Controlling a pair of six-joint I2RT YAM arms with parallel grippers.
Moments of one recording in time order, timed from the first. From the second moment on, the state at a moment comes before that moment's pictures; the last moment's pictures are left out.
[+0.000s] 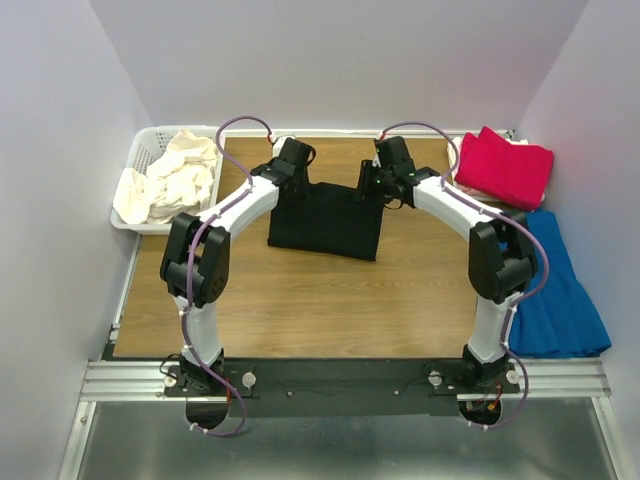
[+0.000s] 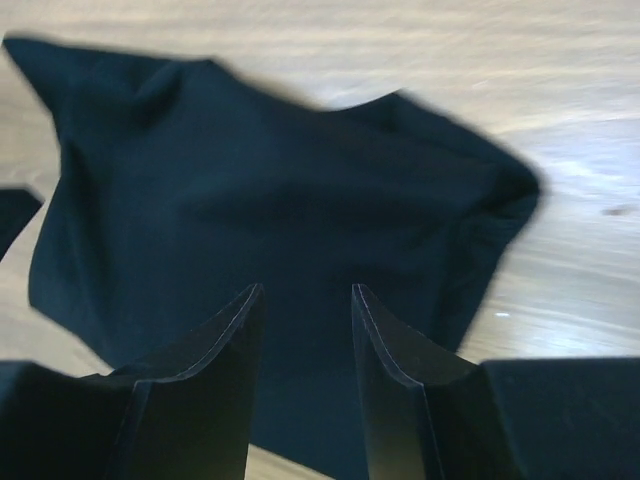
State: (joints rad) left arm -0.45 1.92 1.53 -0.50 -0.34 -0.50; right arm 0.44 1.92 1.49 -0.34 -0.05 0.43
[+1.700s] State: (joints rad) left arm -0.32 2.31 2.11 -0.53 -0.31 -0.36; right arm 0.42 2.19 1.63 -0.38 -0.01 0.48
